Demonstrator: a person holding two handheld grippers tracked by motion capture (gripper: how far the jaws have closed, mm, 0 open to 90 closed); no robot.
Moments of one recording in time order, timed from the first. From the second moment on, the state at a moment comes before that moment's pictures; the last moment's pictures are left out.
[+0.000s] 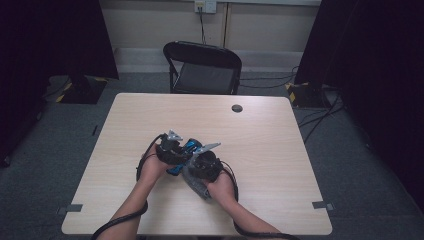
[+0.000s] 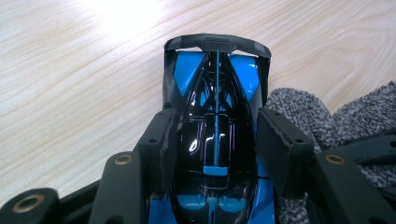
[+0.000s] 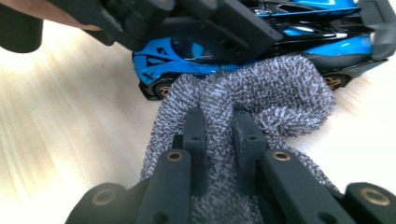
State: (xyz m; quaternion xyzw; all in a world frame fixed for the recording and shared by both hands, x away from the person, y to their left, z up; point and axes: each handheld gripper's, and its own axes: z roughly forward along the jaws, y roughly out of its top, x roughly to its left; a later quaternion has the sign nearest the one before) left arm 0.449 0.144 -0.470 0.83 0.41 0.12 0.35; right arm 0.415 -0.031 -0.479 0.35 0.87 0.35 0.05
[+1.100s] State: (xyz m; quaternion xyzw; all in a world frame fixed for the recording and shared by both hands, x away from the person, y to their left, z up) left arm 0.450 0.145 -0.469 0.83 0.41 0.12 0.35; right arm 0.389 -0.009 -0.477 0.27 0.89 0.37 -0.01
